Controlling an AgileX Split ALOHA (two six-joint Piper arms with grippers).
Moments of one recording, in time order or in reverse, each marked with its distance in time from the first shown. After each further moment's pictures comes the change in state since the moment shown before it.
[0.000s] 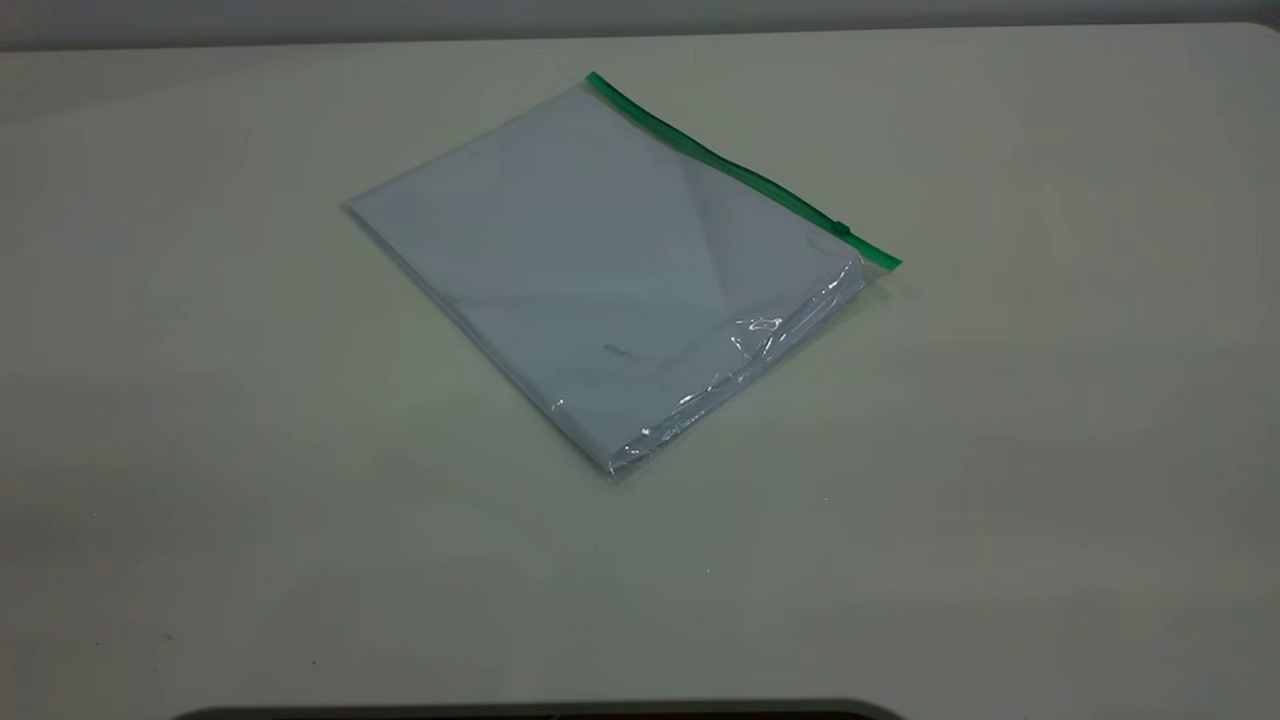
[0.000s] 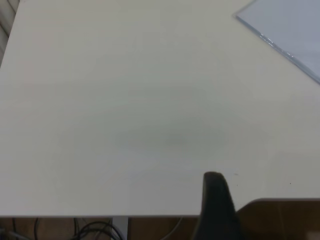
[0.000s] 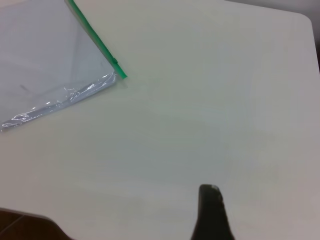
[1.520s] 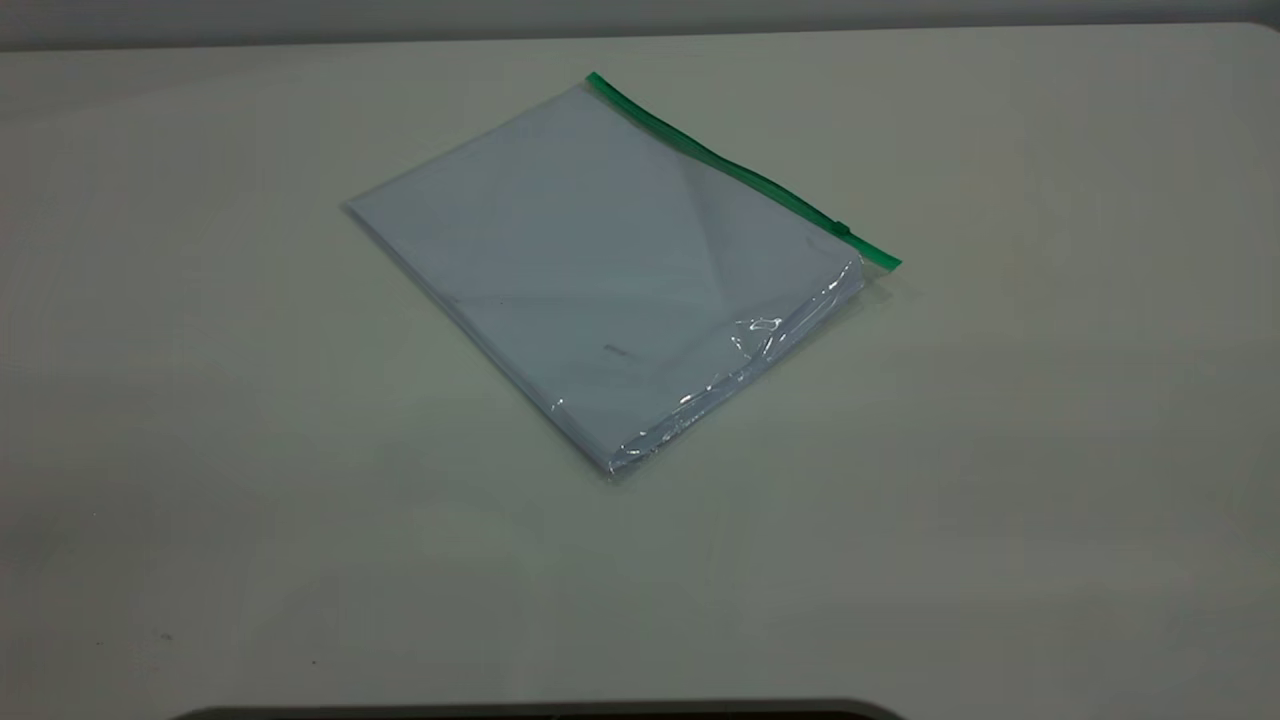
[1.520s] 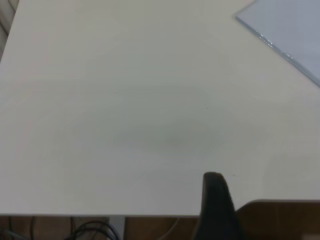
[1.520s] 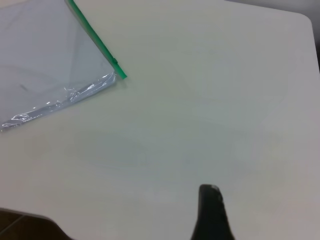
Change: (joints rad) left arm 0.000 0.000 0.000 0.000 0.000 -0.021; right arm 0.000 0.000 0.000 0.000 0.000 0.000
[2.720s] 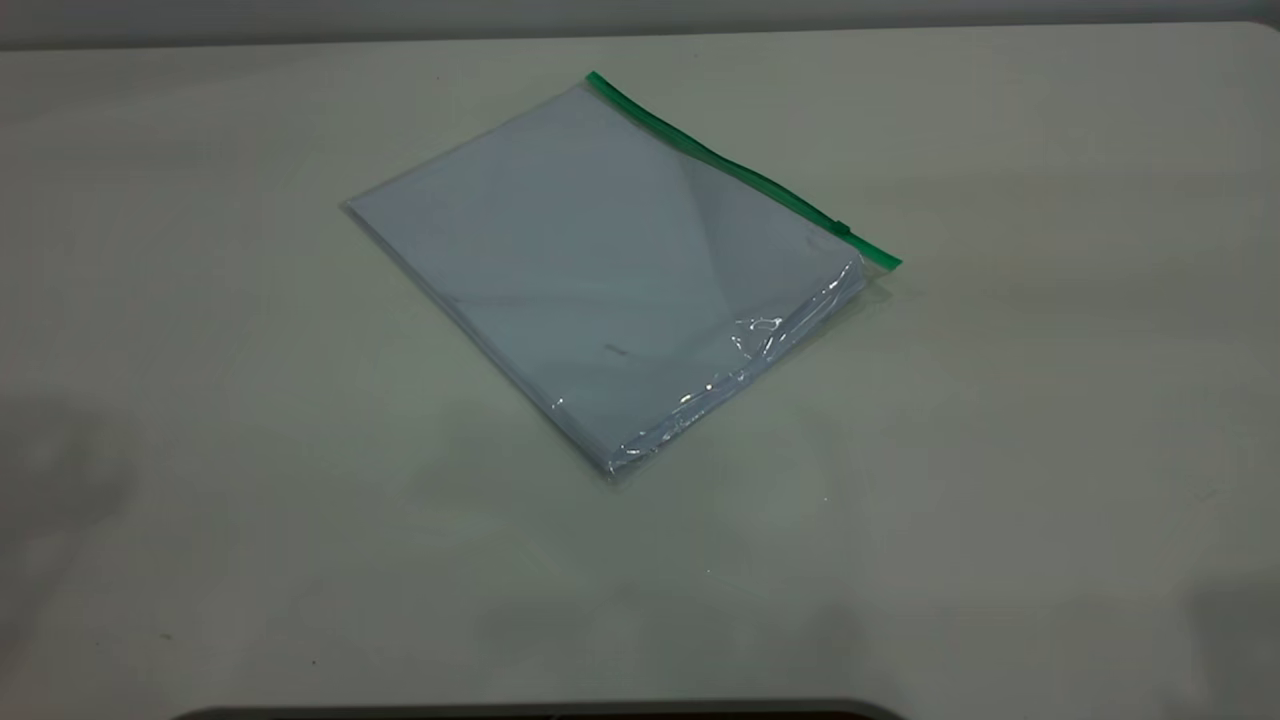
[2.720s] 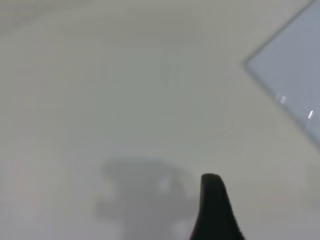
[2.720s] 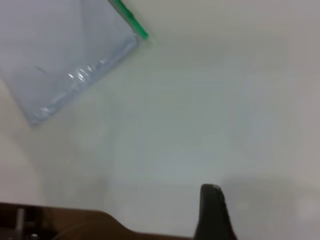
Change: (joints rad) left arm 0.000 1.238 -0.583 -0.032 -0.397 0.039; right arm 0.000 0.824 -0.142 0.126 -0.311 0.092
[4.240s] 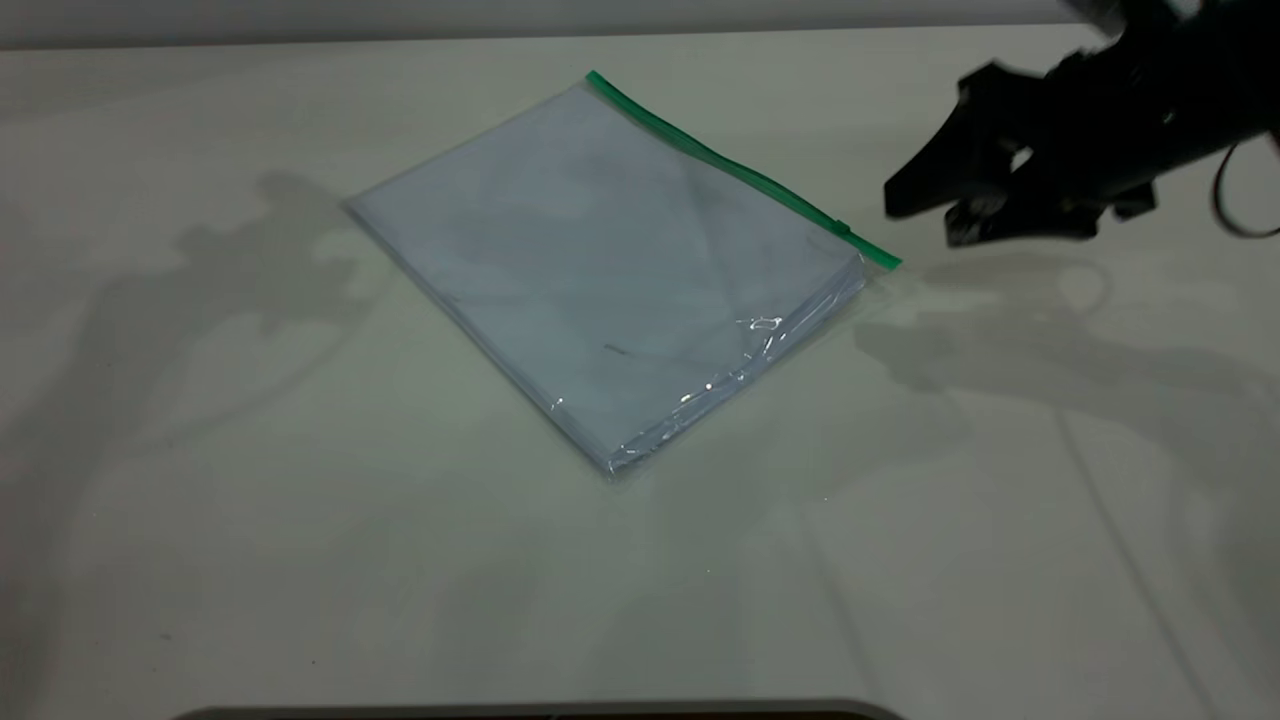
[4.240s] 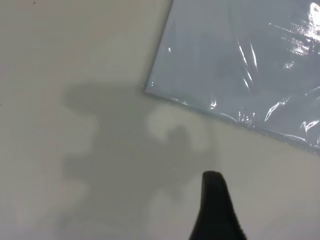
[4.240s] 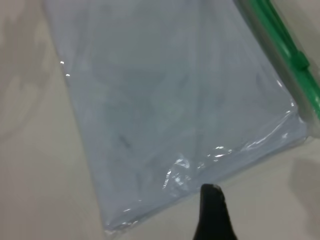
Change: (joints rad) left arm -0.128 0.765 -0.387 -0.304 -0.056 0.580; right arm 0.001 1.418 -0.363 1.419 -0.217 -1.448
